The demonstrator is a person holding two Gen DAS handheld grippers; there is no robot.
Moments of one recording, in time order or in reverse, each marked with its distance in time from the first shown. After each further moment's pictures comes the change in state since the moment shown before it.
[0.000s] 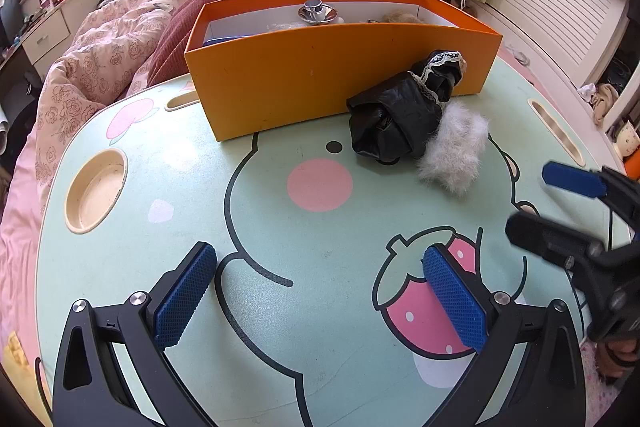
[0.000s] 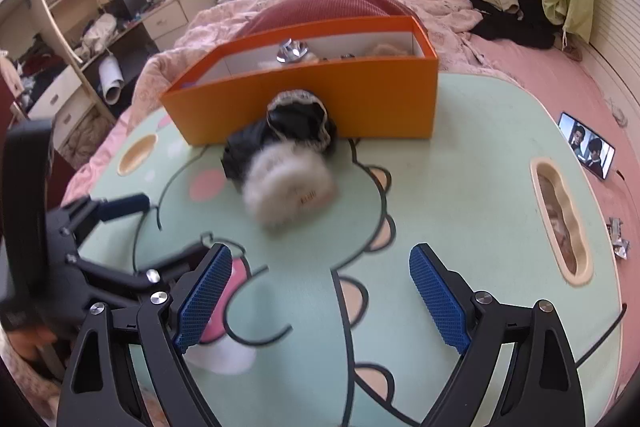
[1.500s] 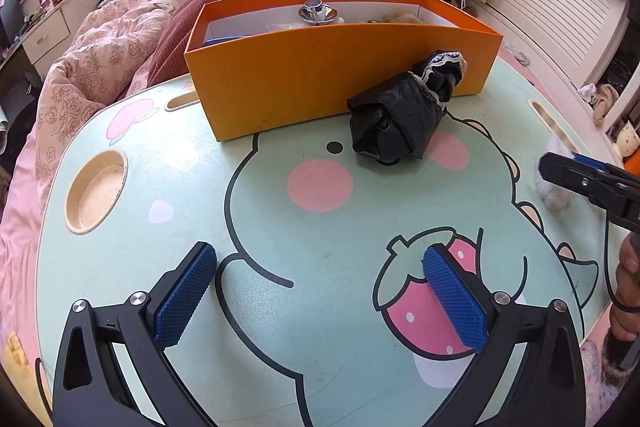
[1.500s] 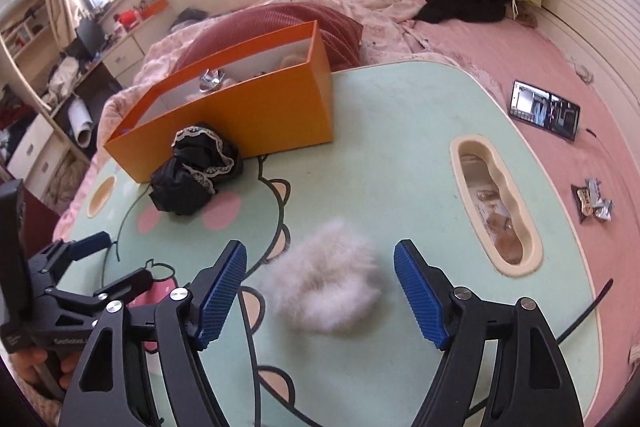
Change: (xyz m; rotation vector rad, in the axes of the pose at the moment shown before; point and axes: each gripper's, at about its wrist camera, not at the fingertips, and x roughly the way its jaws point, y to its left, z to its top) left arm 0.000 0.000 0.001 0.000 0.000 0.000; right arm -0.010 -0.052 -0.006 0.143 -0.021 -0.084
